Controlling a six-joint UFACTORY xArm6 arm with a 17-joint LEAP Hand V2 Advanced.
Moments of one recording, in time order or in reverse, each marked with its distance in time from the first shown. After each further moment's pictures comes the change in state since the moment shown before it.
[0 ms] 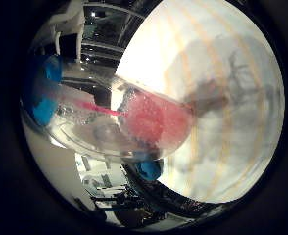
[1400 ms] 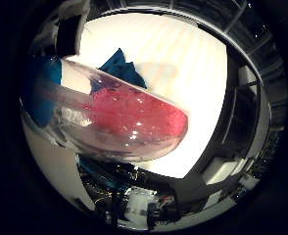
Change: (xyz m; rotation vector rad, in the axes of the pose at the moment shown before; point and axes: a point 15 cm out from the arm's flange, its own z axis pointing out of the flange) arm -0.162 0.029 0.179 -0.507 0.779 -0.396
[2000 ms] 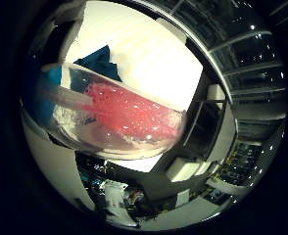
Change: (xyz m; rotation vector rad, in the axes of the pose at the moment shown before) arm -0.043 -0.023 0.006 -0.134 0.369 -0.173
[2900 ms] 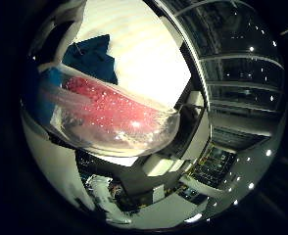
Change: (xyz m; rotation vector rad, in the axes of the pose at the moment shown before) arm -0.044 -0.010 0.037 -0.113 0.140 -0.078
